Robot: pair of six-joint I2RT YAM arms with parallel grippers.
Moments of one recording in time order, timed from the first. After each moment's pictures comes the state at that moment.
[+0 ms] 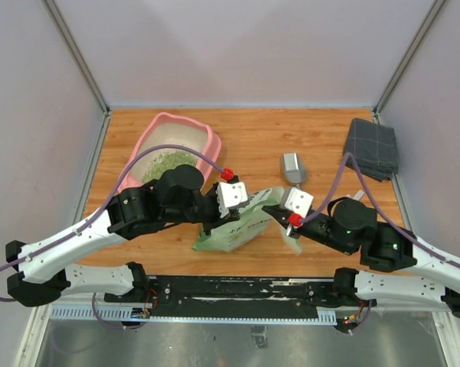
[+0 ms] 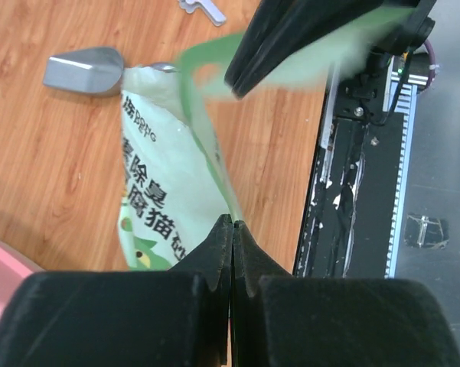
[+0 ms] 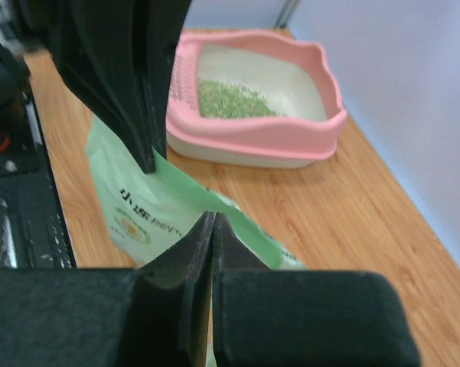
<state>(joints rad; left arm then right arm) -1.14 1.07 1.29 -0.71 0.15 0.18 1.29 0.72 0.97 -0.42 0.22 -0.29</state>
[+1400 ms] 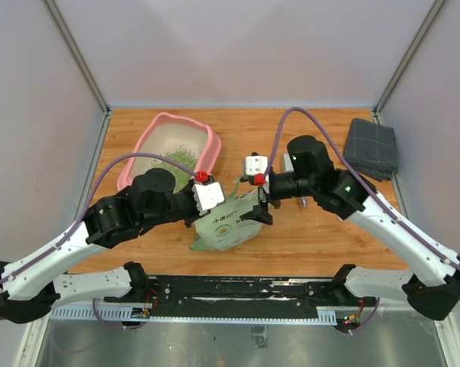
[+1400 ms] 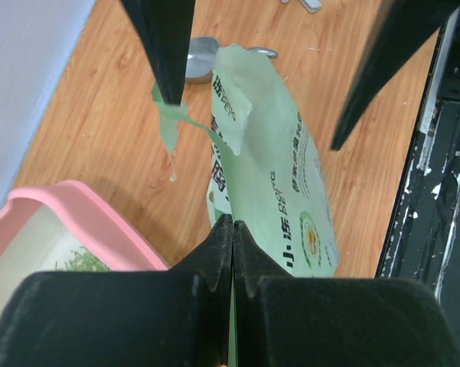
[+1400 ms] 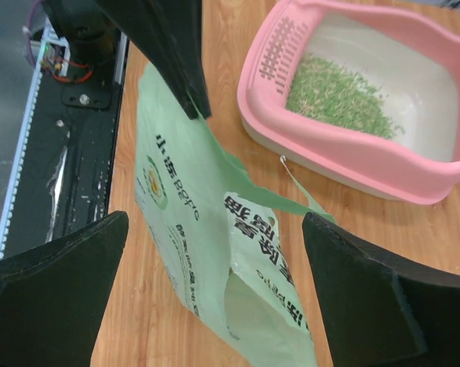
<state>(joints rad) -1.04 0.91 1.19 -0.68 0.00 0.34 0.83 1.11 1.31 -0.65 -0.61 -0.50</state>
